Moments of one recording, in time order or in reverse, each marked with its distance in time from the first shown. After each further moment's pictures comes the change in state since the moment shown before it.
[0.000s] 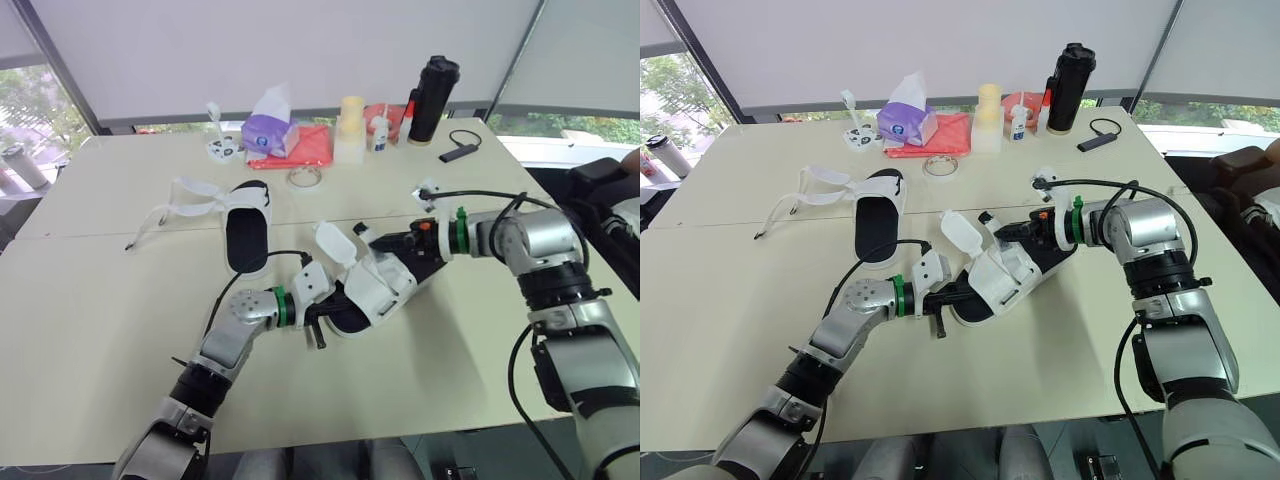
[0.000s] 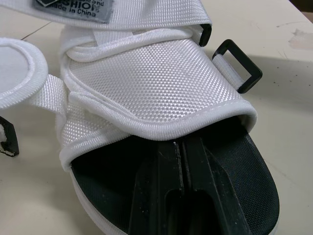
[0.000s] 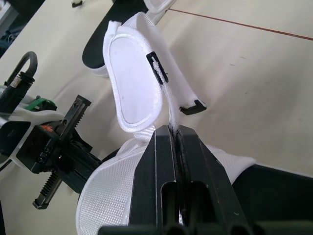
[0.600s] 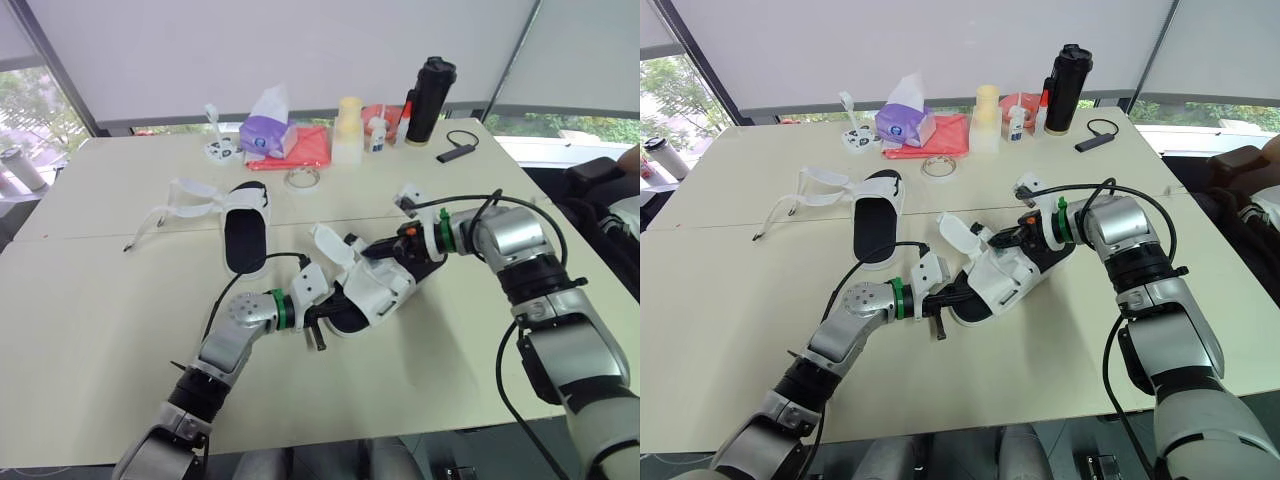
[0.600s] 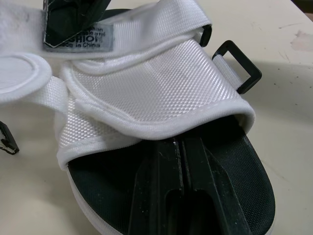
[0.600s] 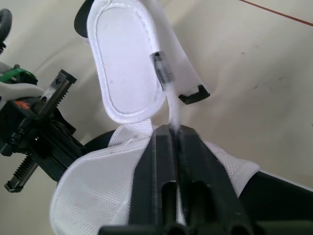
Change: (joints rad) left arm 0.026 0.001 0.001 -0.028 0.000 0.006 0.022; right arm -0.044 0.038 0.099 0.093 -0.168 -0.118 0.107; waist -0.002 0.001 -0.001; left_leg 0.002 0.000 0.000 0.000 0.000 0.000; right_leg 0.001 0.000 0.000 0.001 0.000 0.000
